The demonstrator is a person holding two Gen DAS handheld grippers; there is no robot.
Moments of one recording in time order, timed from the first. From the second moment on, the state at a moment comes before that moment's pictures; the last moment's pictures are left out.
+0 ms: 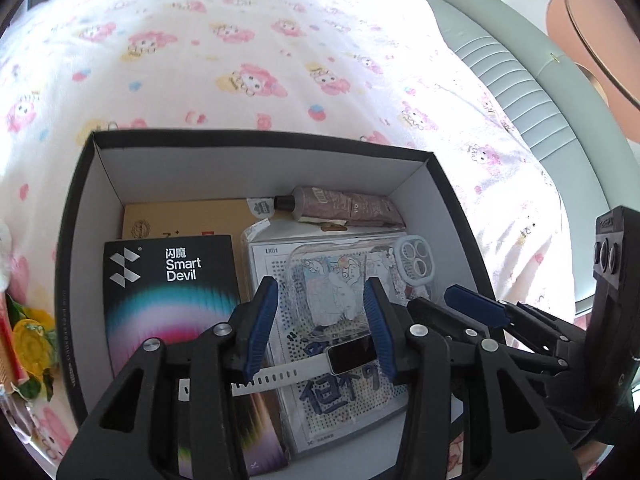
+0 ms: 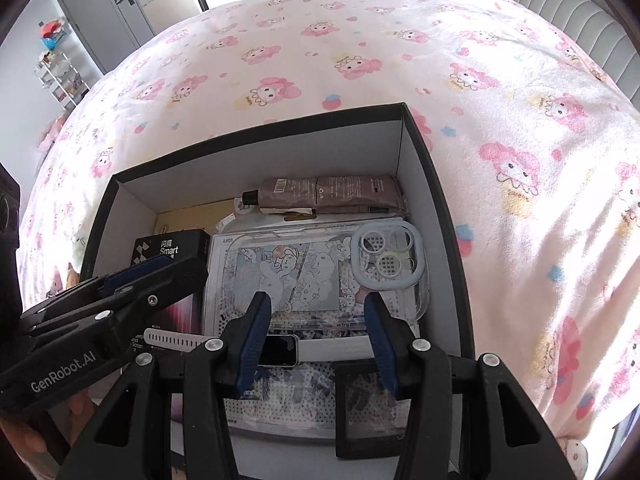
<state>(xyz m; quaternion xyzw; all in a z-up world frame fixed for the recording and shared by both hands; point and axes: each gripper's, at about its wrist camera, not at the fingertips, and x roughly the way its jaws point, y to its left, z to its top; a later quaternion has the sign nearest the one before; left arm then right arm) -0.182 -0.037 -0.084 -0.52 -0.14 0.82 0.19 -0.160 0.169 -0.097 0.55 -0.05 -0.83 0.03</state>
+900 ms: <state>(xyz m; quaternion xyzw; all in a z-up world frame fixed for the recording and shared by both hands) -0.024 -0.031 0.011 -0.39 -0.07 0.91 0.14 -0.018 0.136 0.008 0.42 0.00 -0.91 0.04</state>
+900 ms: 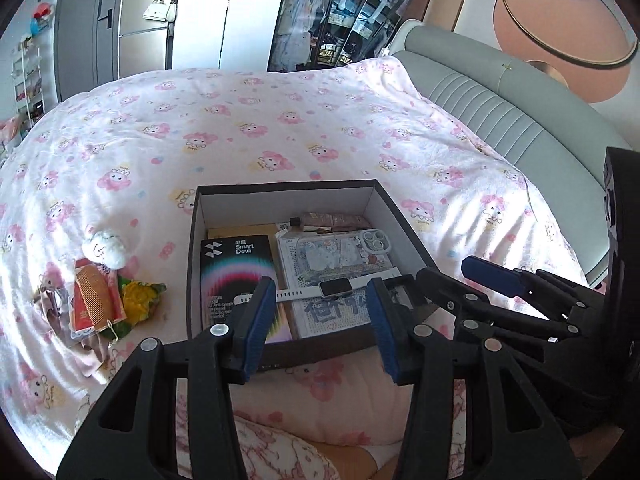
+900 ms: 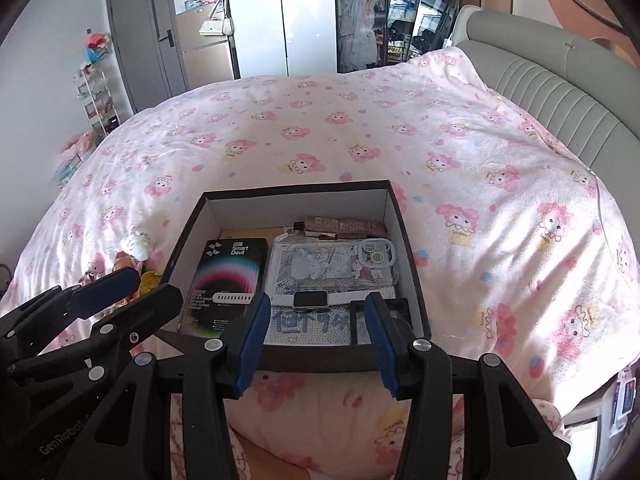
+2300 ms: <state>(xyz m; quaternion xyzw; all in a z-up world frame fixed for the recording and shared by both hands) 0.014 -0.312 -0.136 -0.46 -0.33 0.81 -0.12 -0.105 -0.114 -0.095 0.57 0.05 -0.76 0.31</state>
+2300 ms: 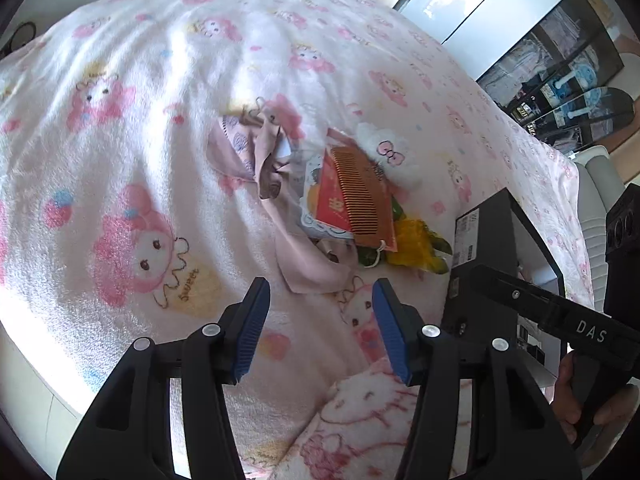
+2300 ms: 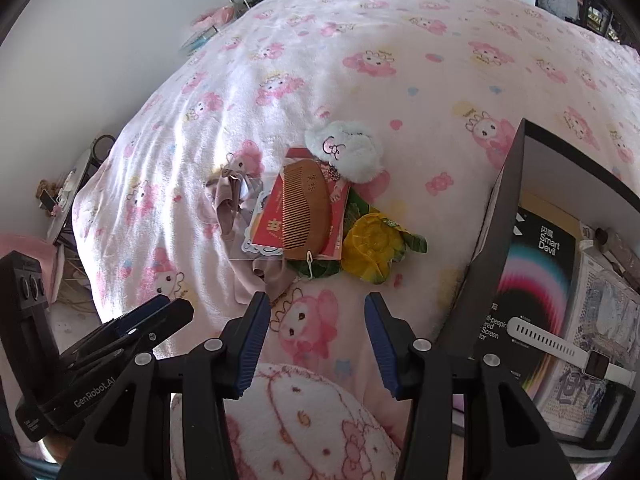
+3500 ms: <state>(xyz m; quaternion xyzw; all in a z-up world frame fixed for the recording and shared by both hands) -0.025 -0.211 -0.055 -0.42 -0.34 0.83 0.12 -0.060 -0.026 -0.061 0.55 -0.08 -0.77 0.30</state>
